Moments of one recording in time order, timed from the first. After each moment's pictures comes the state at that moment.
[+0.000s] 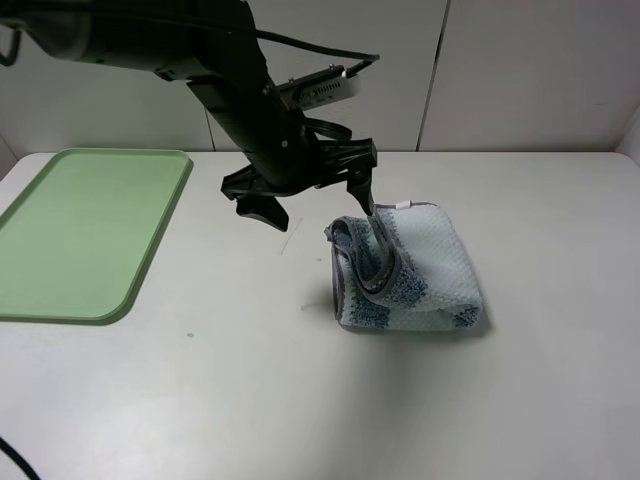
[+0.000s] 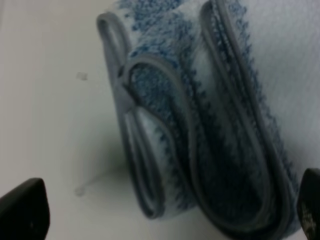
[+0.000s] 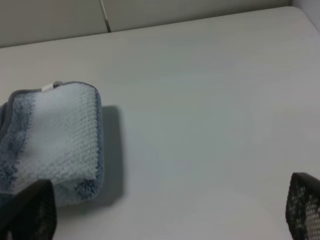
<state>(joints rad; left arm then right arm) -0.68 1.94 -1.41 -0.27 0.59 -0.40 -0.02 -0.01 -0.49 0.02 1.02 0.04</state>
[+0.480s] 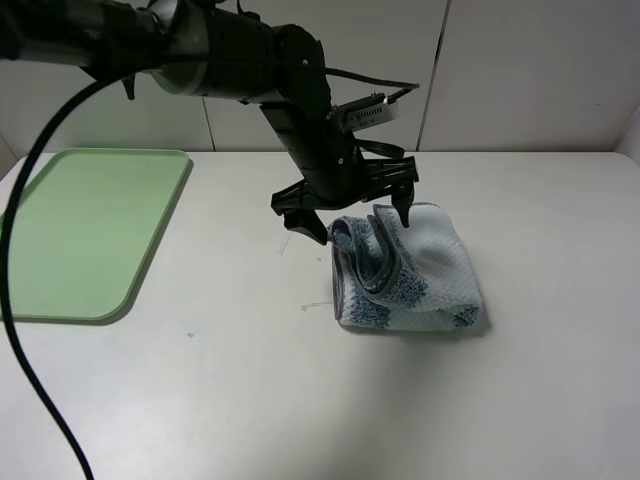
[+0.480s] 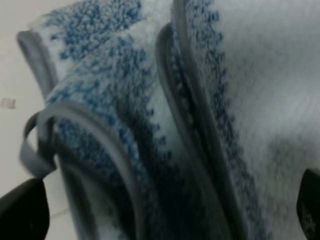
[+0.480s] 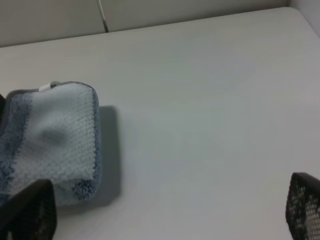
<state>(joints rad) -0.73 2.16 -1.64 -0.27 0.65 -0.50 -0.02 -0.01 -0.49 0.02 1.02 0.04</state>
